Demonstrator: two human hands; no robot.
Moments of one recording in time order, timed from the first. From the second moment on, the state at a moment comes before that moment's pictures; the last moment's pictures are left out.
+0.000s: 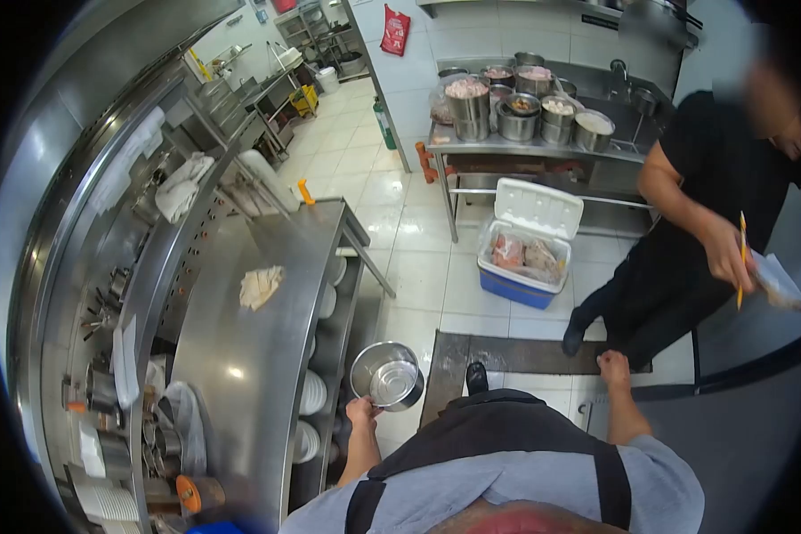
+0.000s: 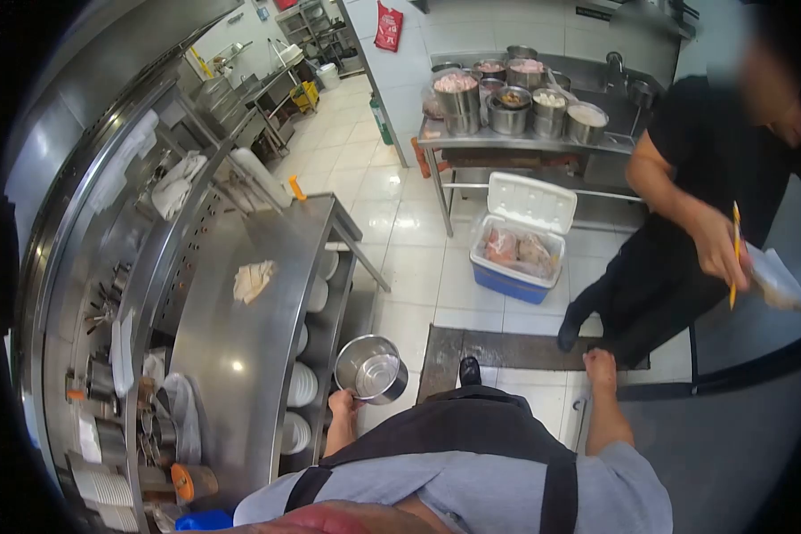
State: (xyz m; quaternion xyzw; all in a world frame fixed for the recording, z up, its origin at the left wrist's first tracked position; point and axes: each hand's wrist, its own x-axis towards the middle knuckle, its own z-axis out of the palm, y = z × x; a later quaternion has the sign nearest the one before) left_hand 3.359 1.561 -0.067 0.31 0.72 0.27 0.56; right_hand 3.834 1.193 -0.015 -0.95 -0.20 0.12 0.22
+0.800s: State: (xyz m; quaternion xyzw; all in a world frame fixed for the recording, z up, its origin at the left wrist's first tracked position) left_hand 3.970 1.759 0.052 0.60 0.34 0.04 0.72; right_hand 3.912 1.269 -0.124 -0.94 0.00 0.32 0.14
